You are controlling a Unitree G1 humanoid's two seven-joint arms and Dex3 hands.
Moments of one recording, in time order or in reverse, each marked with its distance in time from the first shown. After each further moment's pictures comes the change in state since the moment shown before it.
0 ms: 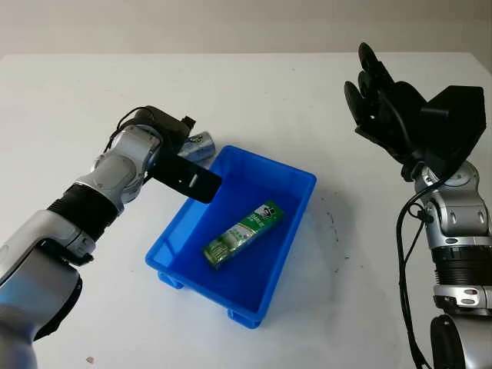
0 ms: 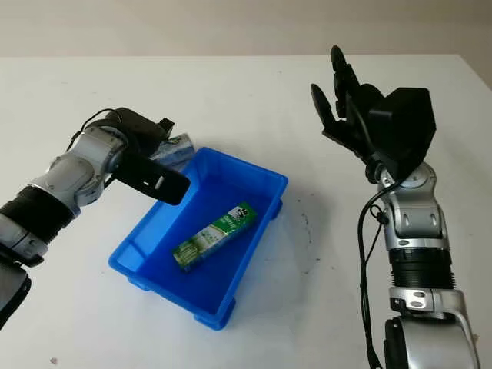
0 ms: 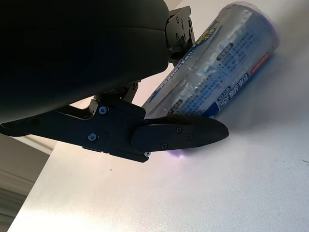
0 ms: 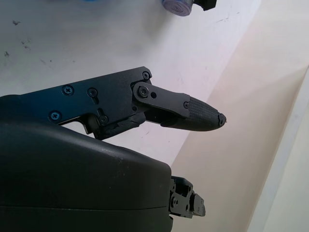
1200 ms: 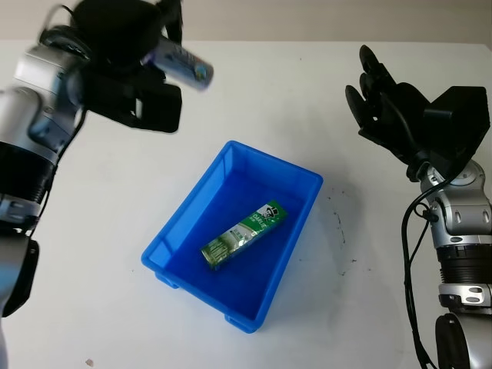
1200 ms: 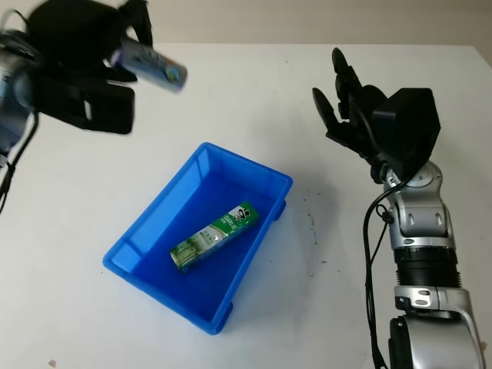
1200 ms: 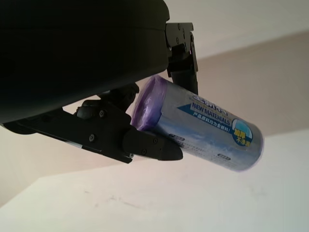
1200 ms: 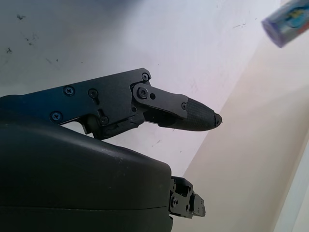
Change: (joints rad) left arm -0.097 0.179 0.415 -0.150 -0.293 -0.199 0.321; right arm -0.005 -0.022 0.002 0.032 -0.012 -0.018 0.031
